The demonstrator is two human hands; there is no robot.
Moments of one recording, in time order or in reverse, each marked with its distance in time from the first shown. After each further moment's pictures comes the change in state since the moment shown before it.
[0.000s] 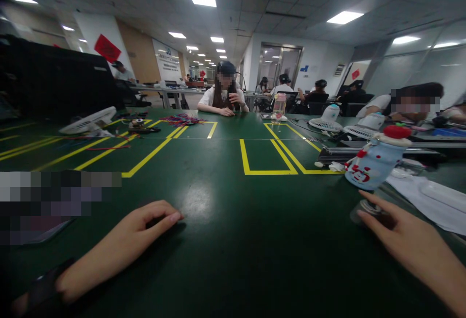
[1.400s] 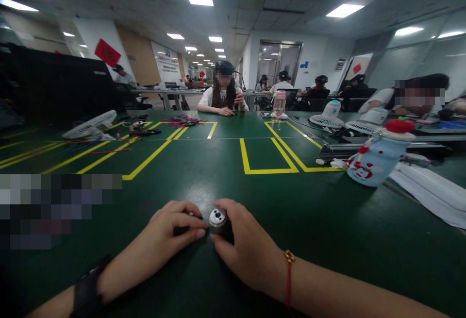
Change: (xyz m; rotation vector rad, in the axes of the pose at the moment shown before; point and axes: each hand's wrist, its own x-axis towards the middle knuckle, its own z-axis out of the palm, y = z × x) left_hand 0.016 0.017 0.030 0.222 -0.047 0.107; right_hand -0.085 -0.232 0.076 0.617 -0.484 -0.627
